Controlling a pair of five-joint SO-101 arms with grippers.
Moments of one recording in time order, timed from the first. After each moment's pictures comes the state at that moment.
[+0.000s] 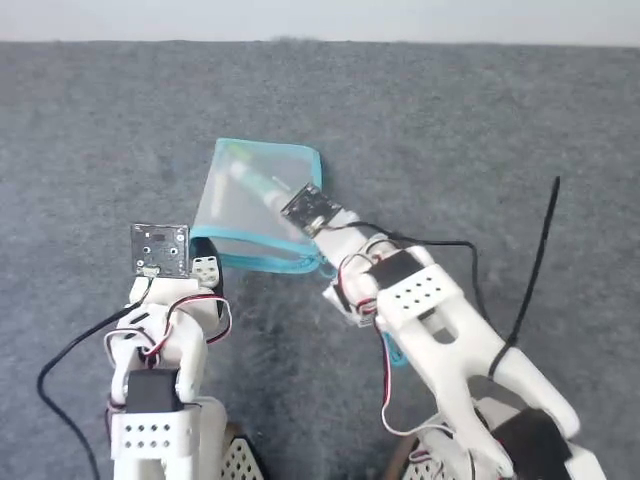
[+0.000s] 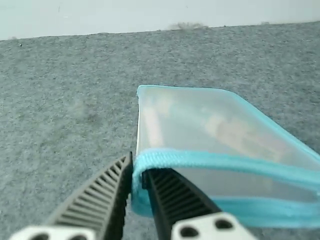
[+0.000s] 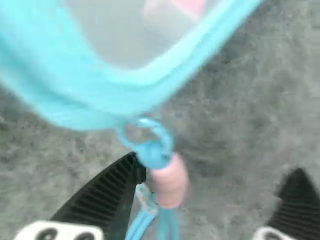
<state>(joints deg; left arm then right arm) -7.9 -87.9 84.2 45.6 1.5 -34.1 -20.3 45.7 51.3 16.8</state>
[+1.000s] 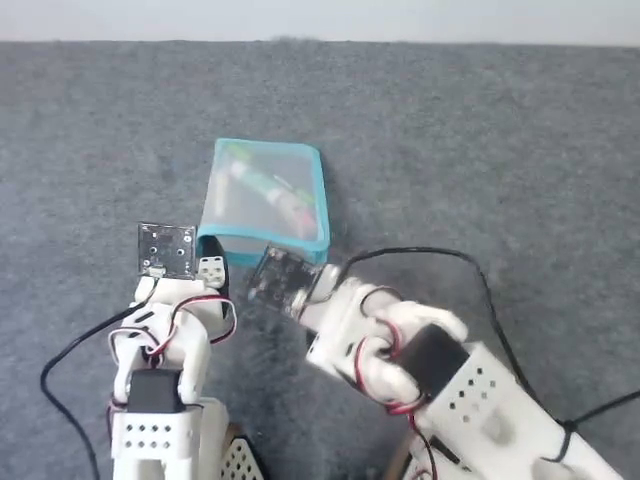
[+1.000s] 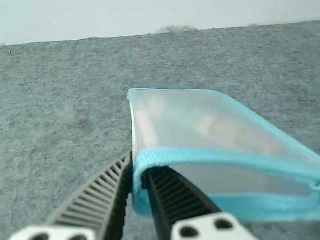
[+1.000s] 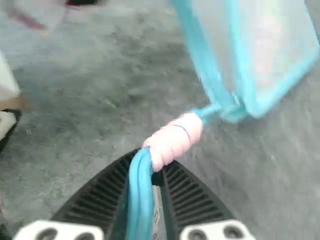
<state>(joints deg) -5.5 -87.9 84.2 45.1 1.5 -51.7 -52.3 44.3 72.3 18.3</state>
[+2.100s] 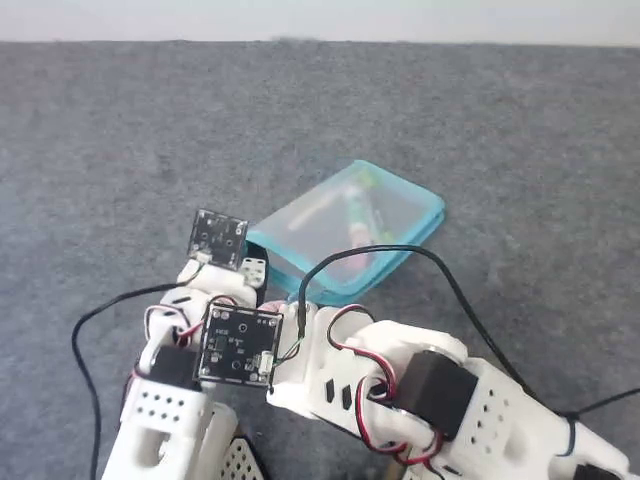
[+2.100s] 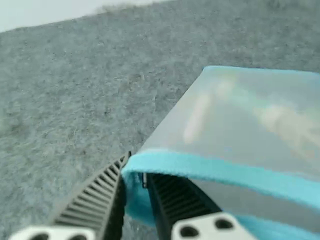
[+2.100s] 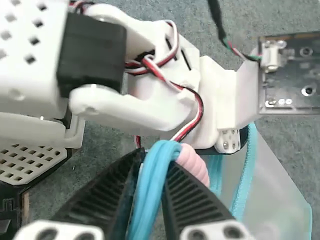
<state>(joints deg) 6.8 -72.0 83.8 35.9 1.5 -67.8 -50.4 28.5 72.8 21.1</state>
